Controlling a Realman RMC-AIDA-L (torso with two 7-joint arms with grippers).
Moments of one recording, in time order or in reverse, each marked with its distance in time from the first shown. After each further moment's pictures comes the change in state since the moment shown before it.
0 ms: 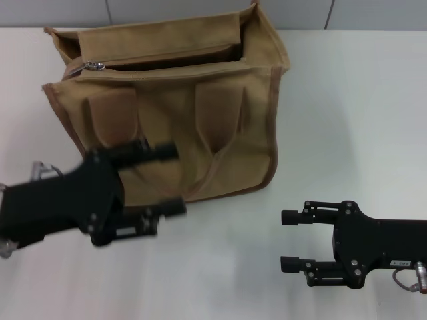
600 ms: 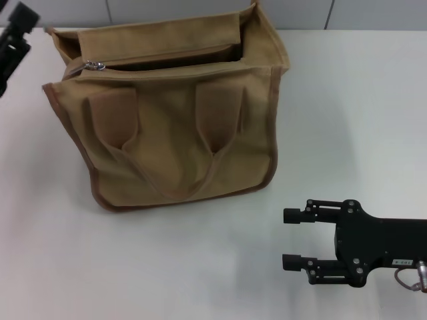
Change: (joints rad) left arm 0.023 -0.035 -0.364 -0.168 -0.349 -0.128 0.072; right arm -0.005 -0.002 0.002 -0.002 0.006 0.000 0.004
